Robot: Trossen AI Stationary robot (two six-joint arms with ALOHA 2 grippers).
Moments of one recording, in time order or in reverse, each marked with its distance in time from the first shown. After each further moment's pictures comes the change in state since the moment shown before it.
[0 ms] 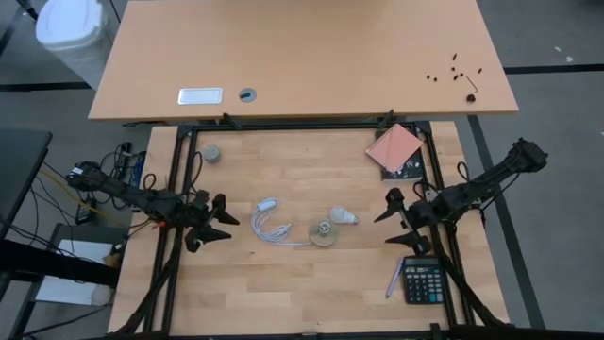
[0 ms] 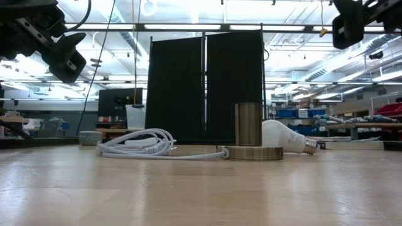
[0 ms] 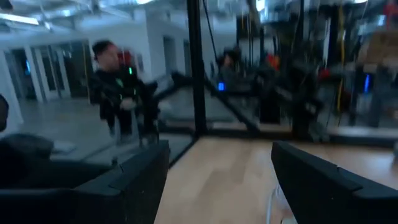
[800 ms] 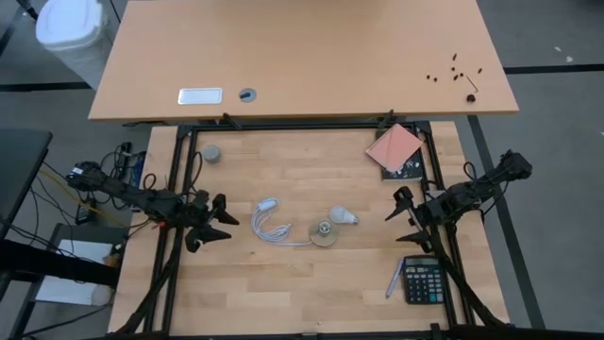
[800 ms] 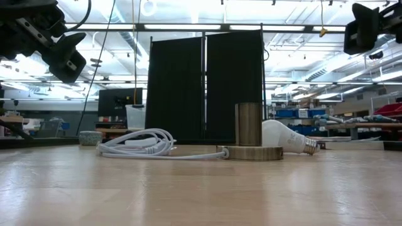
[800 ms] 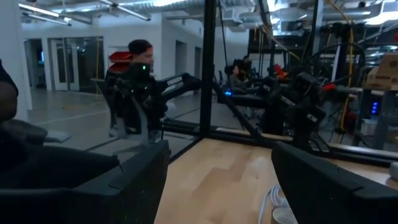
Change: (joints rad) left arm 0.000 0.000 0.000 0.000 0.000 0.000; right arm 0.003 -0.395 -0.115 -0.212 -0.057 -0.110
